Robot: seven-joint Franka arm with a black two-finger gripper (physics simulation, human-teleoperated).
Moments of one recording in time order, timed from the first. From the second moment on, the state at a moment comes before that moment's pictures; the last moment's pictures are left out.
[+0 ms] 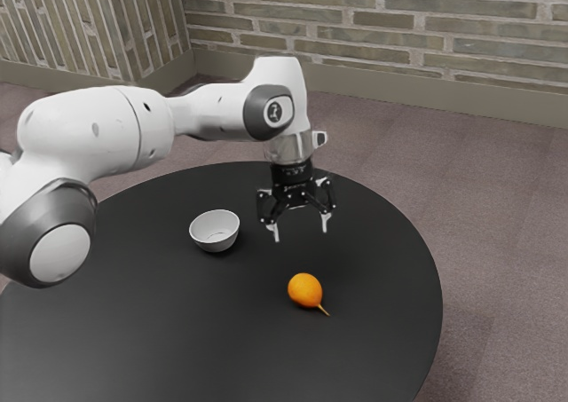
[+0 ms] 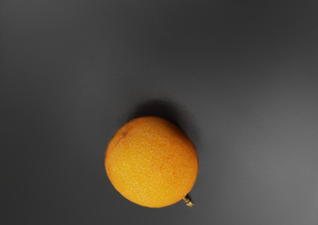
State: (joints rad) arm -0.36 0.60 0.20 -1.34 -0.34 1.70 -0.82
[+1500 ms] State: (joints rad) arm -0.37 0.67 0.14 -1.57 -0.32 2.08 -1.07
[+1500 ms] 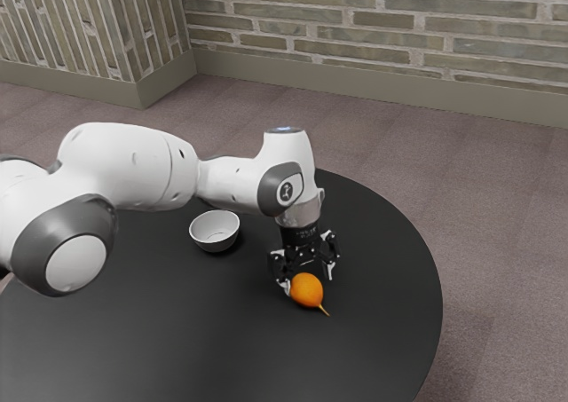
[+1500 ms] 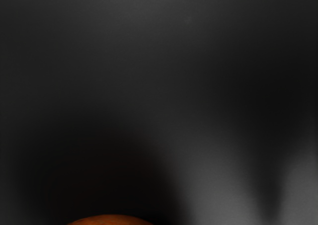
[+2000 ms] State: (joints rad) arm -0.37 0.63 0.13 -1.63 -0.33 2.10 -1.07
